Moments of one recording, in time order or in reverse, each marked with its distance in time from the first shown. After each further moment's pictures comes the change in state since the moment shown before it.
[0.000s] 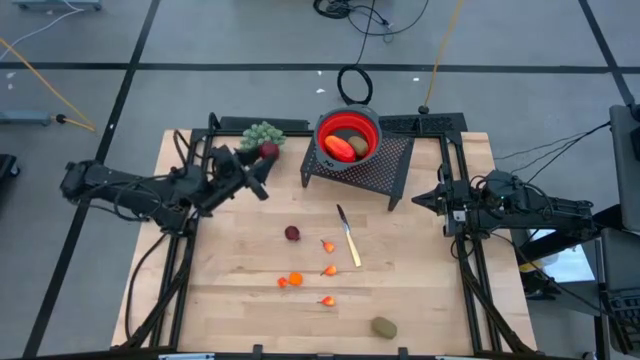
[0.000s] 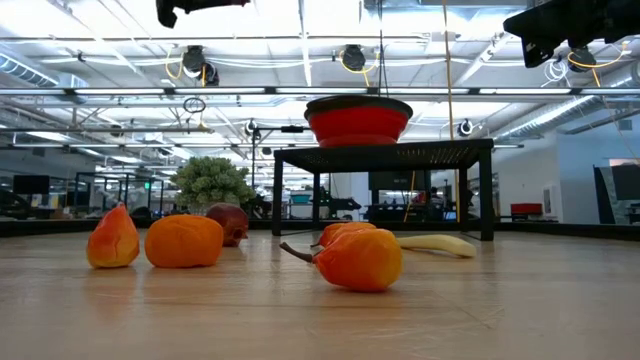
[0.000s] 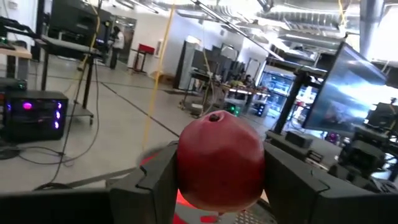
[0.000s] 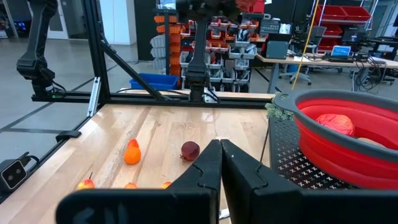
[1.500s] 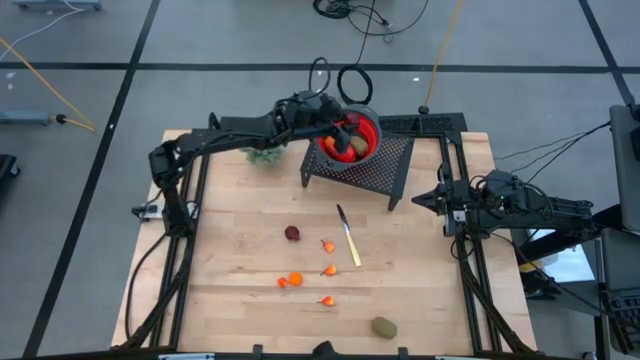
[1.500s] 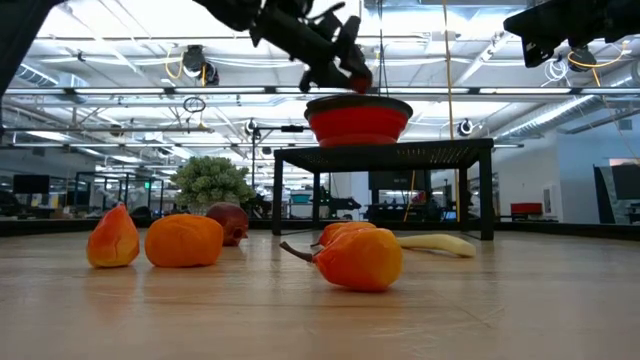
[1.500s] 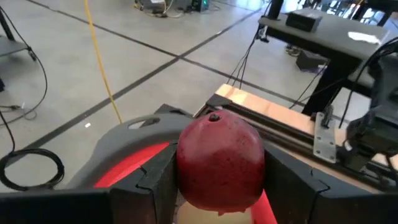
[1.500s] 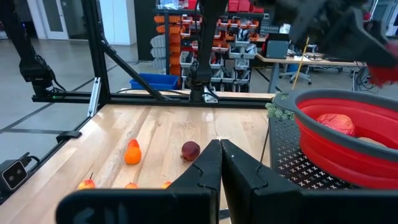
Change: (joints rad) left arm 0.536 0.863 0.854 -0.494 0.818 0.049; right arm 0.000 0.000 0.000 0.000 0.000 0.003
